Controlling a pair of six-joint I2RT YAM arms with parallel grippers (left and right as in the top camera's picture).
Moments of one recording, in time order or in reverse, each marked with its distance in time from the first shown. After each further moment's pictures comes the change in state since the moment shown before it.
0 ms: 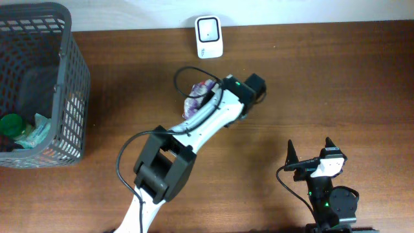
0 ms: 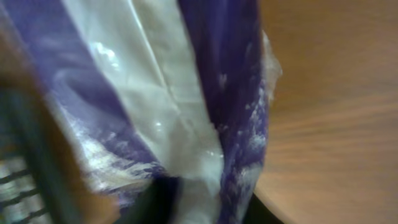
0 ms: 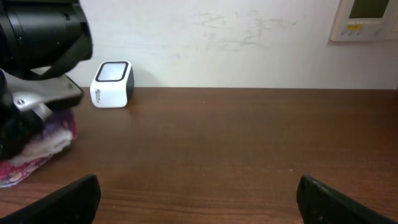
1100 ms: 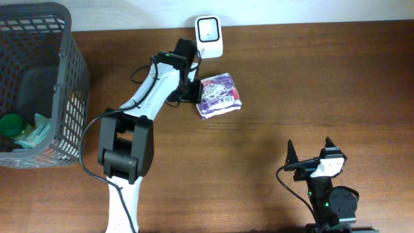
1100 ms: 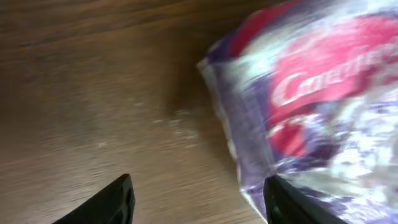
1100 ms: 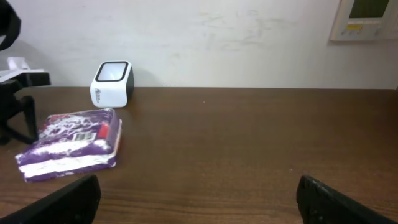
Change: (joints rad) left arm 0.418 -0.006 -0.048 0.230 0.658 0.107; right arm 0.000 0.000 0.000 0.000 0.000 0.000
